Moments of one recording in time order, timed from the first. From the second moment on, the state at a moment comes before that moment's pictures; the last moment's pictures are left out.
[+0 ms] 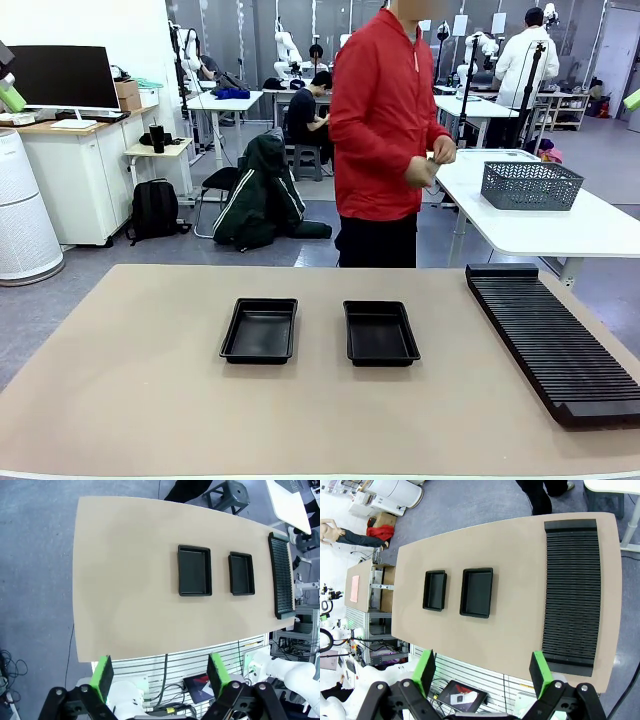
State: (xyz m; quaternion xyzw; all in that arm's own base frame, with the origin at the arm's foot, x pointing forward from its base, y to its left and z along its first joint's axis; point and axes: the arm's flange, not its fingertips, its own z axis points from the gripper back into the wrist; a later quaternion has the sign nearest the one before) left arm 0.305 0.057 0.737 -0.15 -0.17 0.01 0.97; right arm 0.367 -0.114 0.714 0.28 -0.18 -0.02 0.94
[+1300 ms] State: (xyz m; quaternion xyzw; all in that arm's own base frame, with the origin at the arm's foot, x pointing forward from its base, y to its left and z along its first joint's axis) left arm 0.305 0.057 0.737 -0.15 -0.17 0.01 0.97; right arm 0.367 -0.114 0.714 0.28 -0.18 -0.02 0.94
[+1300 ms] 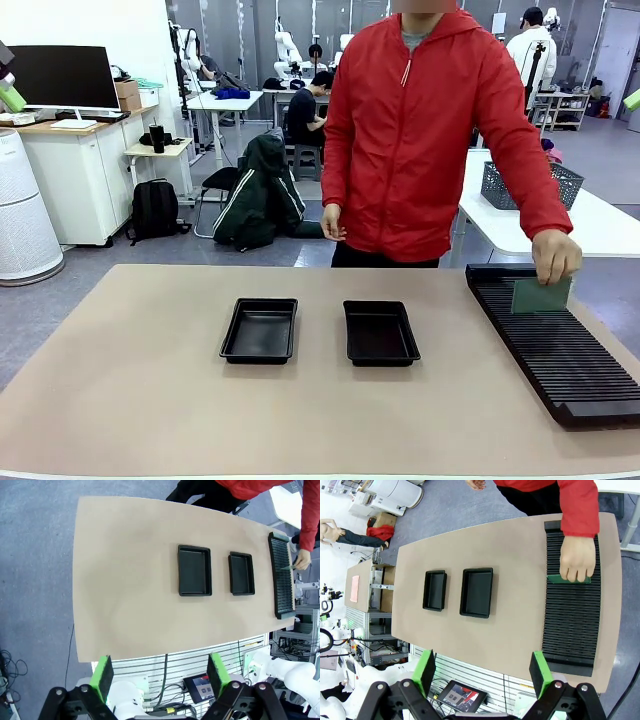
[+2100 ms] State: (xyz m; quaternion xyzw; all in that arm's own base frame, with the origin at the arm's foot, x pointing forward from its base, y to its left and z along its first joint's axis) left arm 0.305 0.057 0.737 -0.15 -0.17 0.01 0.97; right arm 0.367 -0.114 0.714 0.28 -0.18 -0.02 0.94
